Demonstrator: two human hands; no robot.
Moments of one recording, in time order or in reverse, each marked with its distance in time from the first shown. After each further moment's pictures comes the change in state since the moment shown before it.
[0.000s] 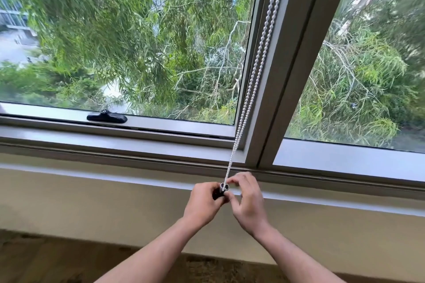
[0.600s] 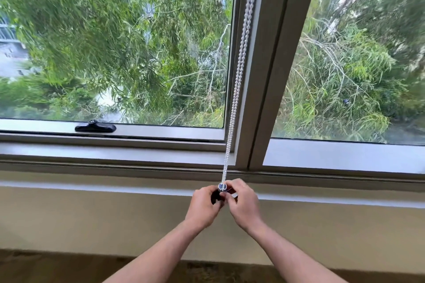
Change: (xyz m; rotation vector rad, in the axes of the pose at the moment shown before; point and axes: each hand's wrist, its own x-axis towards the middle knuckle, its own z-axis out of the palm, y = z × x) left_hand 0.006 0.010 0.021 -0.025 -0.076 -0.071; right_hand 0.002 0.027 0.005 0.020 -0.076 0.237
